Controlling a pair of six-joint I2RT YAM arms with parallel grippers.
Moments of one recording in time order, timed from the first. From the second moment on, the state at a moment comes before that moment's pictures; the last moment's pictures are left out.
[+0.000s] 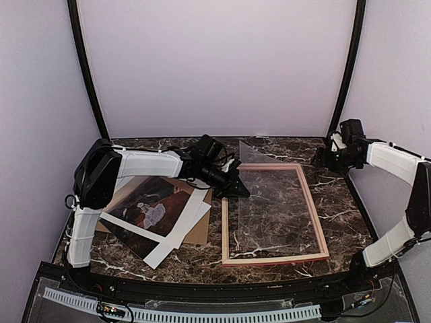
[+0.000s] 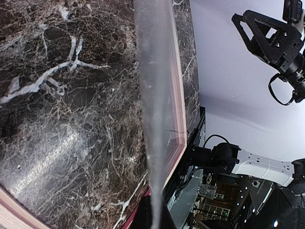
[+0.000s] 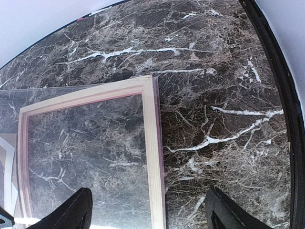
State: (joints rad) left arm -0.80 2.21 1.67 -0.22 0.76 -0.88; right arm 0.05 1.43 1.03 -0.48 -0.15 0.24
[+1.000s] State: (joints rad) left arm -0.80 2.21 1.67 -0.27 0.76 -0.85; right arm 0.05 1.44 1.03 -0.48 -0.15 0.24
